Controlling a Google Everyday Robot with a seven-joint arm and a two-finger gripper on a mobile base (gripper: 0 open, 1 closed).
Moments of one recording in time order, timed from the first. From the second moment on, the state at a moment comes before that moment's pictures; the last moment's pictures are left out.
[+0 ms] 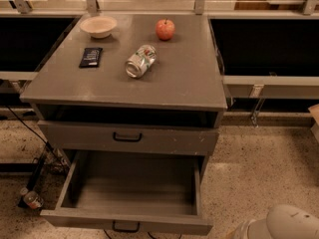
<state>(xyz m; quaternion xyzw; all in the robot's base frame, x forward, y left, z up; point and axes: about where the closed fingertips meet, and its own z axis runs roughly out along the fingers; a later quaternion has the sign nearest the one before) 0.289 -0.197 0.491 -0.40 0.89 0.17 0.13</state>
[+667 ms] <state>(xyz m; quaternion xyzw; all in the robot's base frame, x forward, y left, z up) 0.279 -0.156 0.487 -0.41 0.87 0.21 0.17</state>
